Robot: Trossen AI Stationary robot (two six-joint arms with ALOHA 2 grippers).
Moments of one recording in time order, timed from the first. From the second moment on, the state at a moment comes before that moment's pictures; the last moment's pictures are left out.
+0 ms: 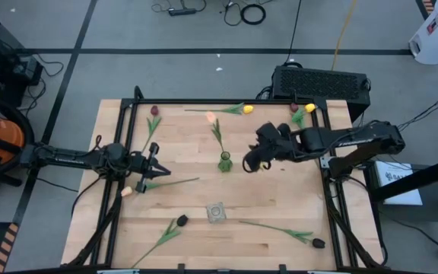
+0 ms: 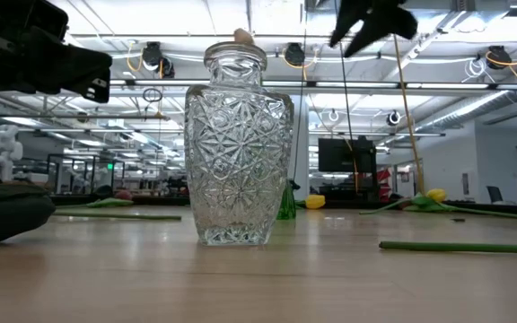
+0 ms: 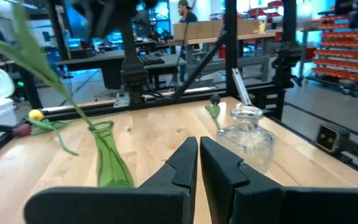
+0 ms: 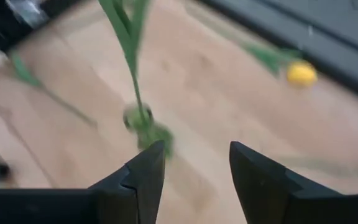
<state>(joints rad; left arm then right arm) -0.01 0.38 0.00 0.38 0.24 0.09 0.15 1.41 1.38 -0.99 0.52 0.87</state>
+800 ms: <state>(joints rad) -0.01 0.38 0.01 0.41 0.12 -0.55 0.42 1.41 1.38 -1.16 0.55 1.41</state>
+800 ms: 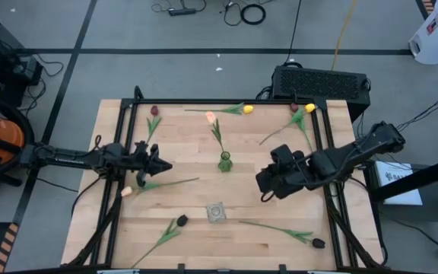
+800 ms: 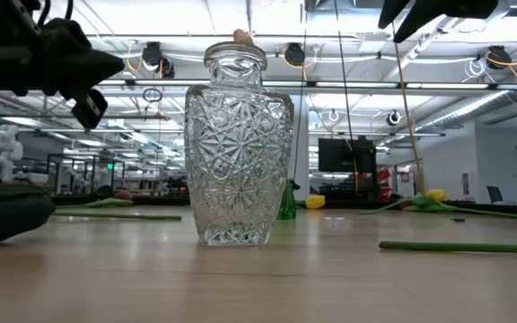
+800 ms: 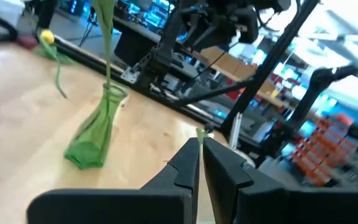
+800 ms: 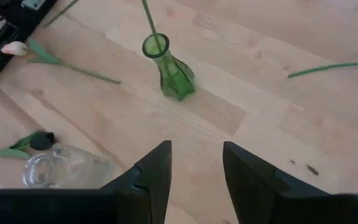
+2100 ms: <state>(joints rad) -0.50 1.20 1.07 -0.62 -0.30 -0.88 0.67 1.21 0.99 -0.93 0.48 1.36</state>
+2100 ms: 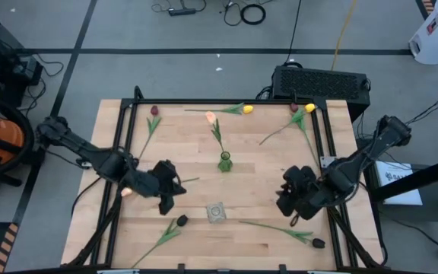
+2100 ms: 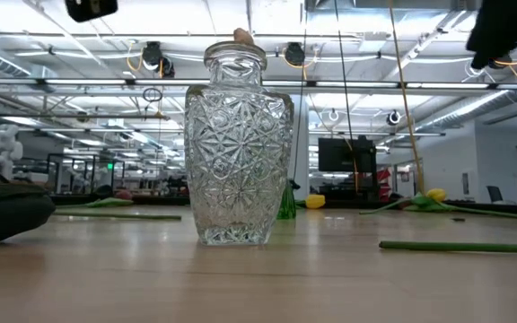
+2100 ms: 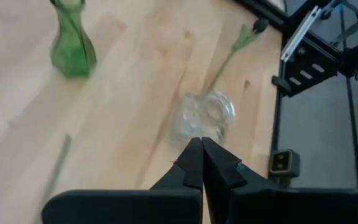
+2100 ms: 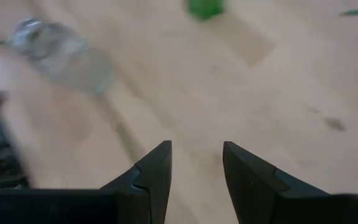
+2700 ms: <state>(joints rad) -0.64 1.44 1.14 -0.69 -0.23 -1.23 0.74 0.92 0.62 -0.51 0.47 1.28</state>
